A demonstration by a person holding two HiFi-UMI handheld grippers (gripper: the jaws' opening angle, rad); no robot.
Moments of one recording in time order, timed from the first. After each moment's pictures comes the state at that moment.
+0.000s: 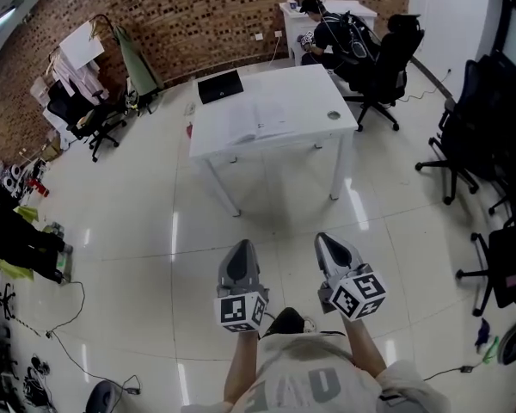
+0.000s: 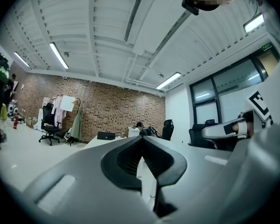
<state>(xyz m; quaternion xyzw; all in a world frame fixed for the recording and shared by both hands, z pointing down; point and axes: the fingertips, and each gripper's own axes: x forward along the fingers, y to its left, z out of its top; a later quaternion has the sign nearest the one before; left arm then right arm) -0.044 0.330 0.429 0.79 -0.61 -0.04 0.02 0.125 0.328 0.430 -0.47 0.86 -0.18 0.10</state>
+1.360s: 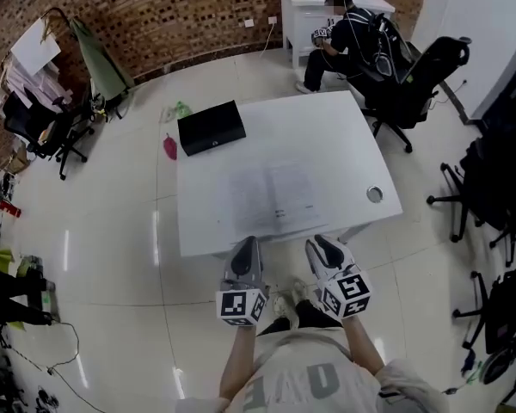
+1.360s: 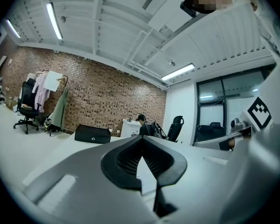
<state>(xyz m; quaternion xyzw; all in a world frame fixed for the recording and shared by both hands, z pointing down) -0.110 -0.156 0.481 0.83 -0.55 -0.04 0.08 0.029 -0.142 0.503 -0.49 0.86 -0.16 -0.06</state>
